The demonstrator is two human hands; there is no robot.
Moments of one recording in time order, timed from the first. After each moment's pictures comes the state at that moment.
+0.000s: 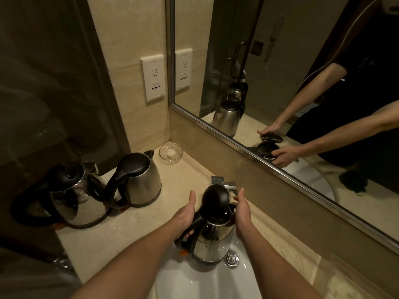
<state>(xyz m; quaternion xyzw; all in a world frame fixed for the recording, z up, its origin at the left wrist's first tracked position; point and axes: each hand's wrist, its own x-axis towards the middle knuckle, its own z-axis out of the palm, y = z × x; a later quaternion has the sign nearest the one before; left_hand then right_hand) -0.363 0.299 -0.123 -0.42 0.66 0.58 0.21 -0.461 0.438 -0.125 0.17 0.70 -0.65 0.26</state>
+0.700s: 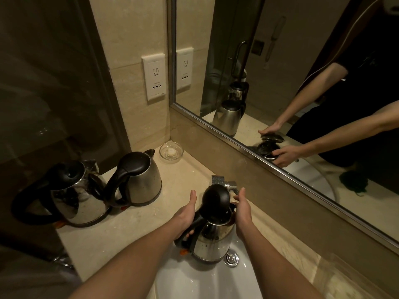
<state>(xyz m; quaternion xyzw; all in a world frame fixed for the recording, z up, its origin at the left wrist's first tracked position) -0.362 0.299 -0.125 -0.42 0.66 0.59 0.20 -0.460 0.440 -0.124 0.18 0.68 -0.66 0.27</state>
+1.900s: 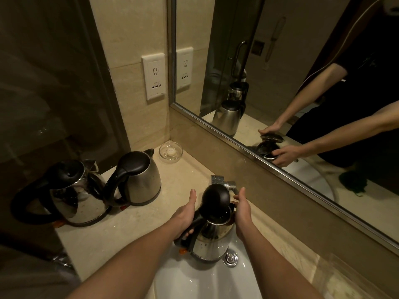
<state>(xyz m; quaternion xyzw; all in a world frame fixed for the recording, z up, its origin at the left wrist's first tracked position) -0.361 0.302 -0.119 -0.42 0.66 0.59 0.19 -0.453 0.439 -0.107 0.17 0.68 -0.66 0.27</state>
